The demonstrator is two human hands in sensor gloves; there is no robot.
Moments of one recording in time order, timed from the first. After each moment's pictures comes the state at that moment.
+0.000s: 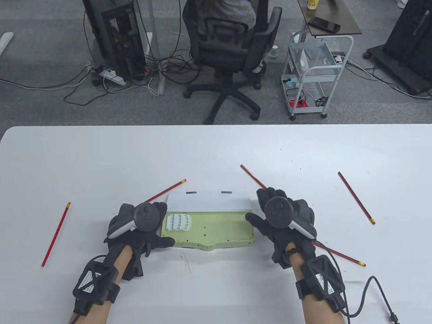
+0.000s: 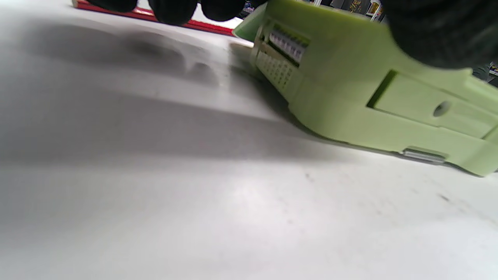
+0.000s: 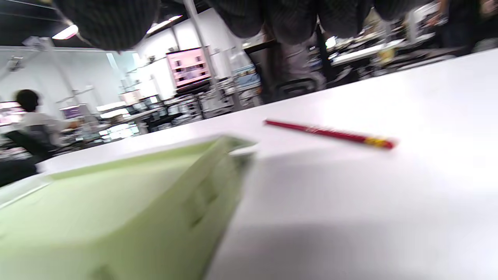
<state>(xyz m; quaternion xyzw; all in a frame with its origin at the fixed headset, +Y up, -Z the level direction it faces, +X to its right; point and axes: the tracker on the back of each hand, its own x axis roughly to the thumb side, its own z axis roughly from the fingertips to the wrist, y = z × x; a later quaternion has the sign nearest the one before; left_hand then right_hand) -0.229 -0.746 -0.353 -0.19 -0.16 0.12 0.96 0.159 -0.680 -0.365 0.11 0.00 0.98 0.15</state>
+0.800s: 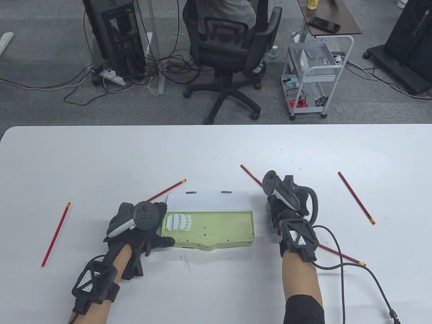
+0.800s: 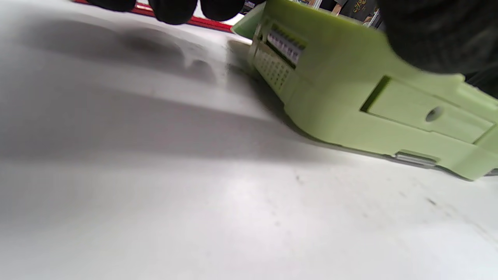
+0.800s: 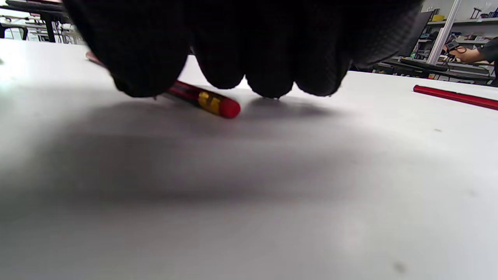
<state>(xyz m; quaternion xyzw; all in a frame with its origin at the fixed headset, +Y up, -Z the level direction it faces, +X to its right) -0.230 -0.747 -0.355 -0.20 -0.16 0.14 0.96 0.162 -0.734 -0.448 -0.08 0.04 1.00 -0.04</state>
